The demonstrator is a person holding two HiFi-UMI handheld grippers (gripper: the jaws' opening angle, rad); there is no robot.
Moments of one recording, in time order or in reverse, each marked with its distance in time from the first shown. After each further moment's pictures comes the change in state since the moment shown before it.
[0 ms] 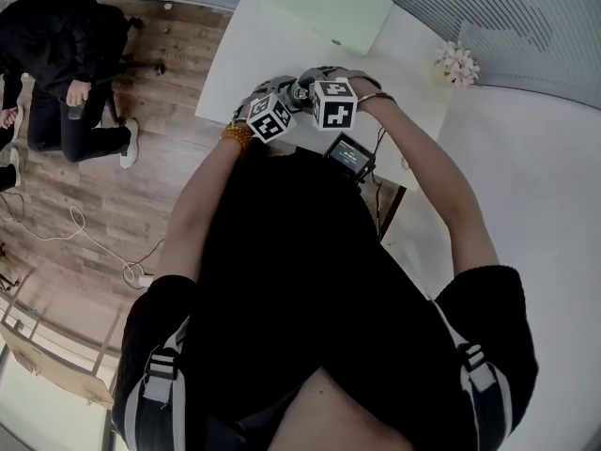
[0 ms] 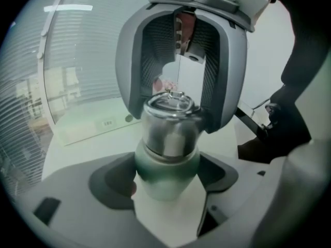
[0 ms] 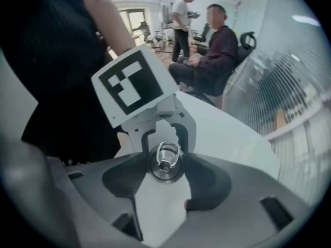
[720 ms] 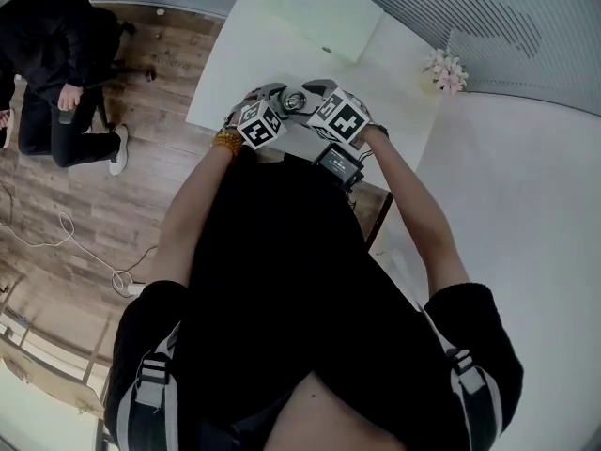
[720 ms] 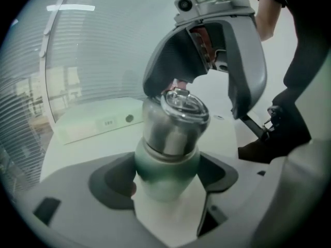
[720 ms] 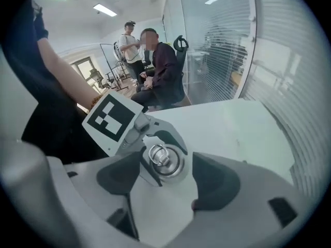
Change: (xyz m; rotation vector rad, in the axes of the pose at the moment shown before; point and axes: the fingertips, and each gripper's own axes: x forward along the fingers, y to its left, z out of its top) left arm 0.000 -0.001 0.001 -0.017 -0.016 0.001; right arm -0.020 -0.011 -0.005 0.631 -0.292 -0.116
